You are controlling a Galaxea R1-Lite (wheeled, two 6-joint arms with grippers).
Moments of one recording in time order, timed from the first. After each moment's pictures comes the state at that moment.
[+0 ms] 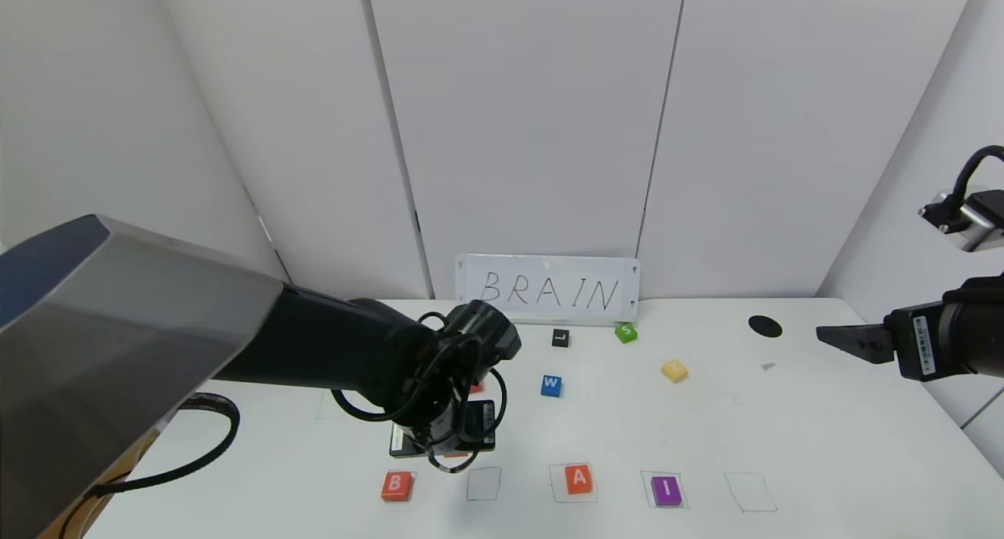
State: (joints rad) left arm -0.62 2.10 -1.30 0.43 0.26 -0.67; right arm 0.19 1.37 -0.95 0.16 -0.11 -0.02
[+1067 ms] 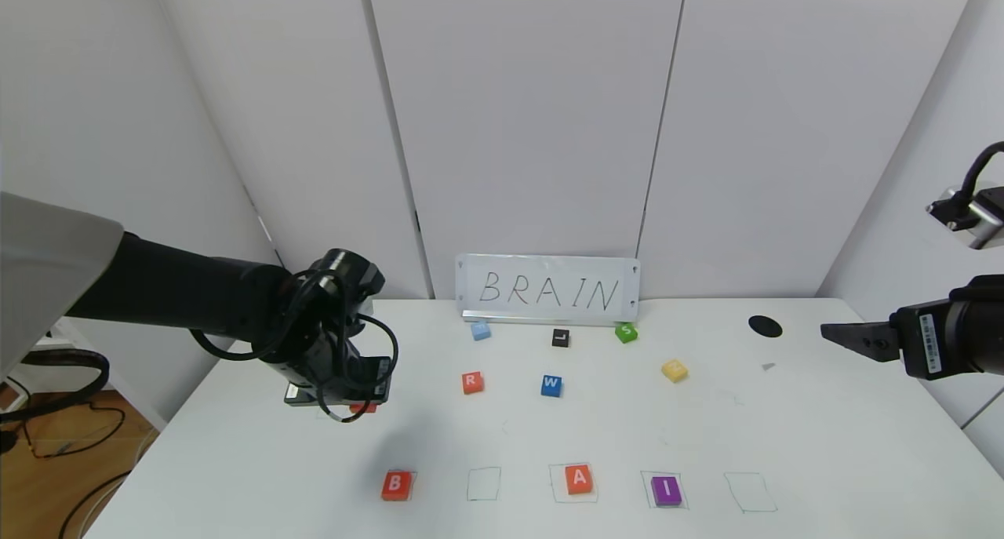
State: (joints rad) left arm -0.25 2.02 -1.27 0.40 0.15 -0.30; right arm 0.18 1.36 -0.95 0.16 -0.11 -0.02
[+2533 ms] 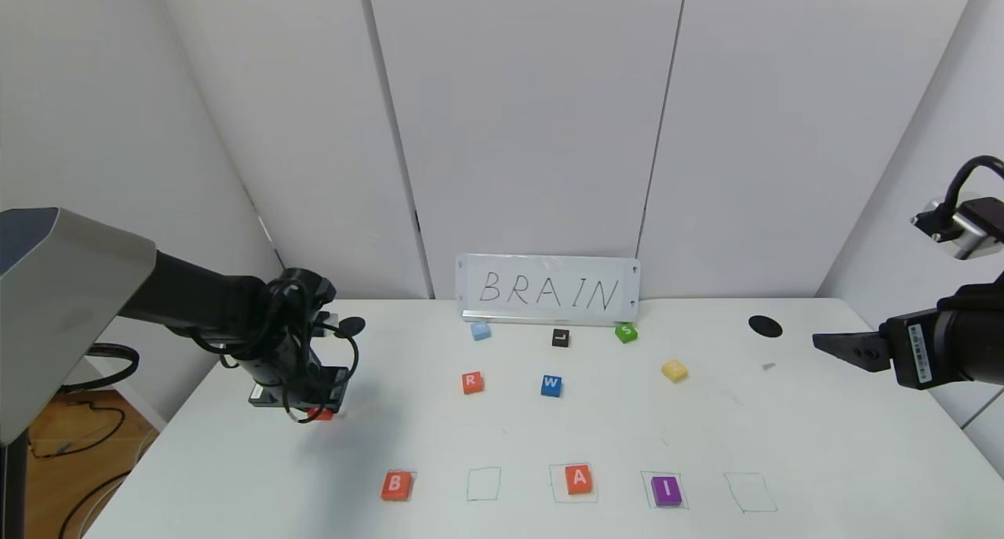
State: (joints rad) left arm -0.02 2.21 -1.37 0.40 0.12 -0.07; right arm 0.20 1.37 -0.94 0.16 -0.11 -0.03
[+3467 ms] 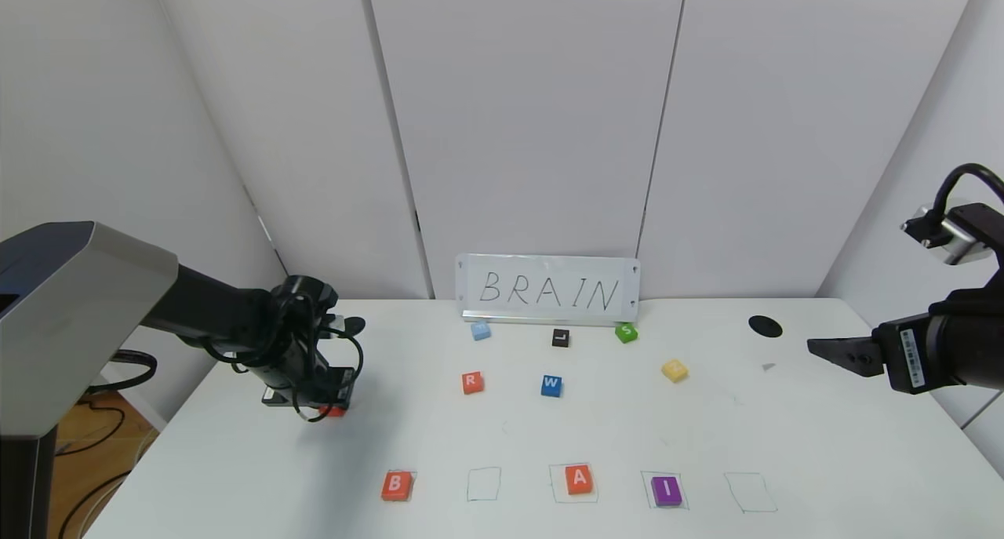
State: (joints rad) left arm -0.01 2.27 -1.38 0.30 0.07 -0.04; right arm 0.21 1.38 -0.93 0.16 -0.11 -0.03
